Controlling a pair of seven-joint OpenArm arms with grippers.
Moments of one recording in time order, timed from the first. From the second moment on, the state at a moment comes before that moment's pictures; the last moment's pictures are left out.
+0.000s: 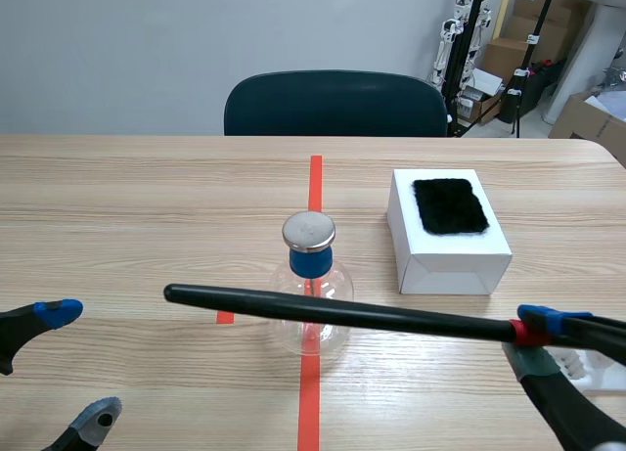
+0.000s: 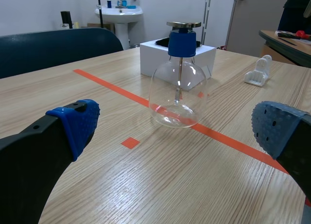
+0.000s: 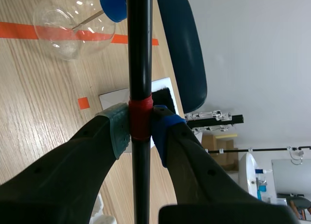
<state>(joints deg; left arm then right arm) 16.4 -32.7 12.9 51.1 17.2 -35.3 -87.1 -68.0 29.4 4.7 124.5 -51.1 -9.8 21.2</state>
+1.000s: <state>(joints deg) 16.4 -32.7 12.9 51.1 17.2 -35.3 -87.1 -63.0 29.4 1.8 119.2 -51.8 -9.8 21.1</state>
